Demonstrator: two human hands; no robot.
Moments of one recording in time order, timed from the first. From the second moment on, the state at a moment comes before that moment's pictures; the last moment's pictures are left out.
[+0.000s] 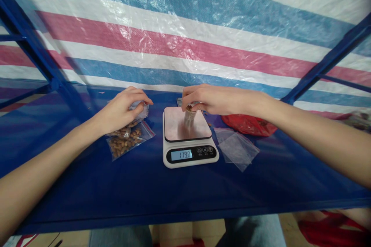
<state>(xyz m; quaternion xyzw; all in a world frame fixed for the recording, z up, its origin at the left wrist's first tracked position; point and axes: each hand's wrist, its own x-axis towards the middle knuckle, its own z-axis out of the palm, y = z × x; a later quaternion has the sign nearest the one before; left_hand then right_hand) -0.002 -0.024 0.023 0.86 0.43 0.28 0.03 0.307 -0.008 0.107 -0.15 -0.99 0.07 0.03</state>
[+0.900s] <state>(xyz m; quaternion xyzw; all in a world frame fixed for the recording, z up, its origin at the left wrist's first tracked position) 0.012 -0.032 0.019 0.85 0.44 0.26 0.11 0.308 -0.005 0.108 -0.19 -0.98 0.07 0.10</state>
